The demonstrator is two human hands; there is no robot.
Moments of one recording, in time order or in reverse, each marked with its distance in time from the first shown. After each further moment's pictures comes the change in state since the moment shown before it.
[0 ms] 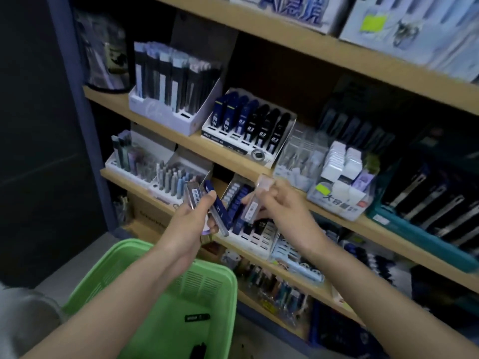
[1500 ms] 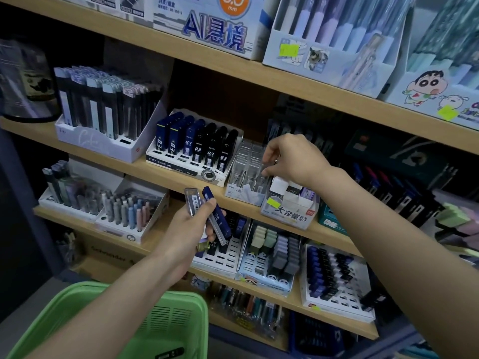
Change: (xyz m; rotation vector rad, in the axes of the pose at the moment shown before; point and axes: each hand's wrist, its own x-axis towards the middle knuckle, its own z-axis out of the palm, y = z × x) left_hand 0.030 0.014 0.062 0.110 -0.163 0.092; right_hand 0.066 -0.056 -0.120 -1.100 0.140 0.018
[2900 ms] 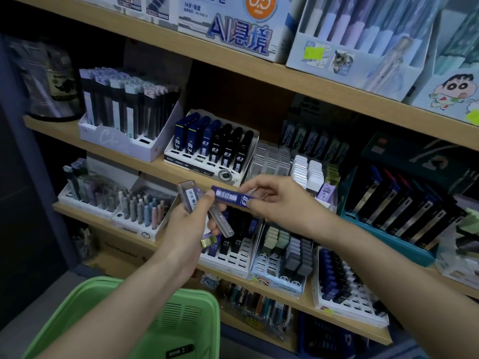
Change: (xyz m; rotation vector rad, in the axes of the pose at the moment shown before) left_hand -0.022 0.021 -0.013 -0.191 0.082 0.056; right_hand -0.061 -0.055 0.028 0.635 -0.200 -0.013
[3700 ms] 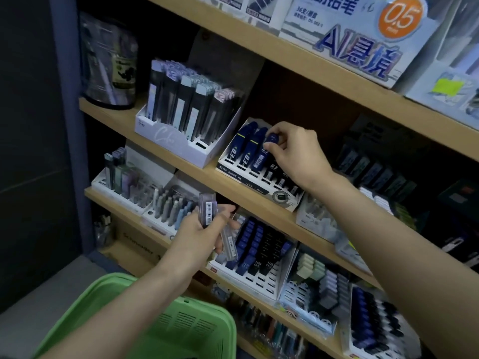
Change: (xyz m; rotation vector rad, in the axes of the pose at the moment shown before) left_hand 0.037 0.003 -0.077 0.205 -0.005 0.052; right_hand 0.150 -0.035 0.023 -0.452 0.392 -0.238
